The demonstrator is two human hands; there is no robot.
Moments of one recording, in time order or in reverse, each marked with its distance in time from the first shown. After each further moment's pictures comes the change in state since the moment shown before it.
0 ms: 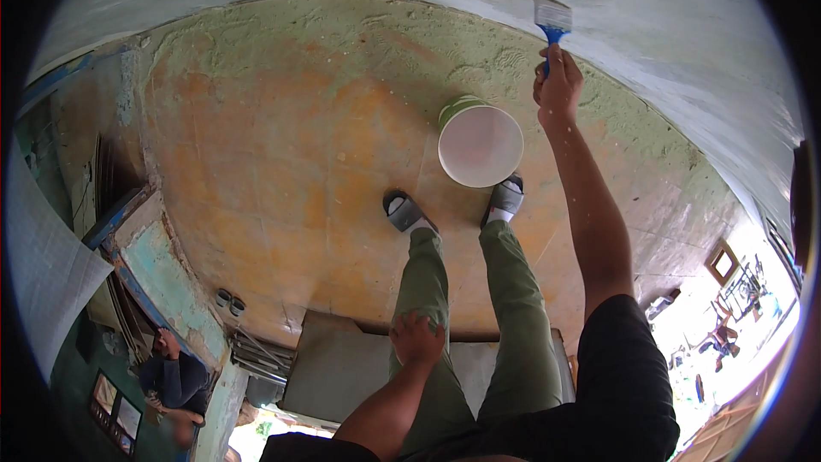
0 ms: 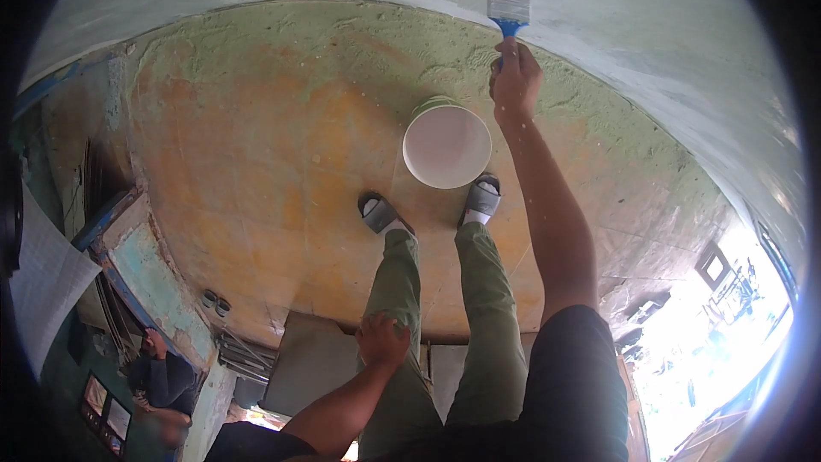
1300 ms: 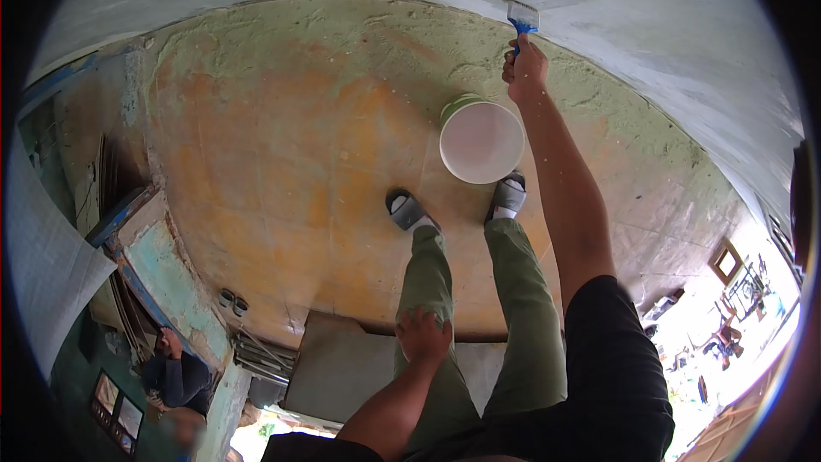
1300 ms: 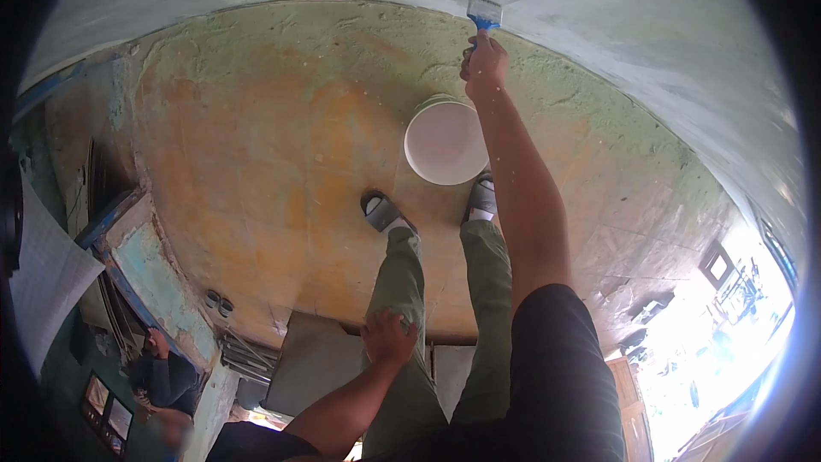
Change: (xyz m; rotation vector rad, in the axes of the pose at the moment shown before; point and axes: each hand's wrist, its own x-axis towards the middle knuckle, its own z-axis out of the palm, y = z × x) left_hand -0.003 0.011 -0.004 0.045 0.019 0.000; right_hand 0.038 0.048 0.032 0.218 0.042 0.328
